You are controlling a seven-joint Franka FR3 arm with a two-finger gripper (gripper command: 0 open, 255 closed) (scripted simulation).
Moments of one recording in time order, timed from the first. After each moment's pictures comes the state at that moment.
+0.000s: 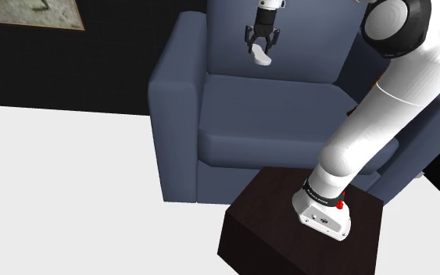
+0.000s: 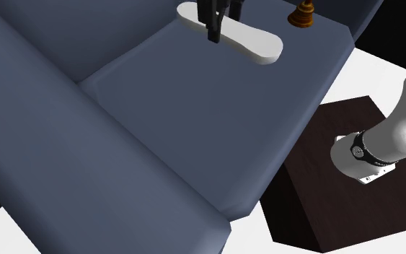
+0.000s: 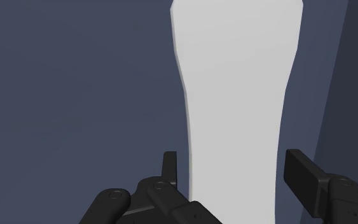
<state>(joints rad) -0.22 -0.10 -0.19 -1.71 0.00 1.62 0.39</state>
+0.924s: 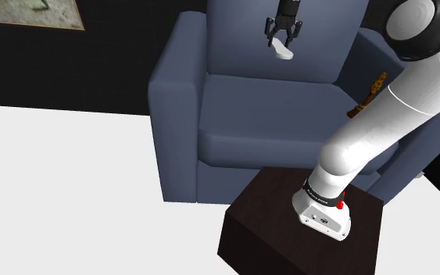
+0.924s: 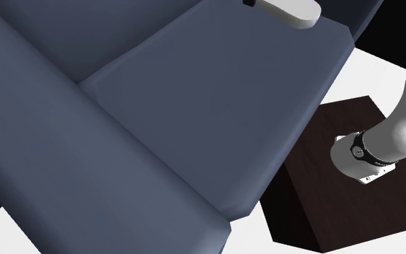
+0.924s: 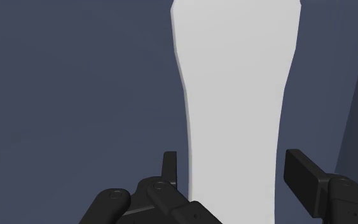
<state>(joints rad) -0.27 -0.22 -0.24 -1.74 -0.04 1.52 0.30</state>
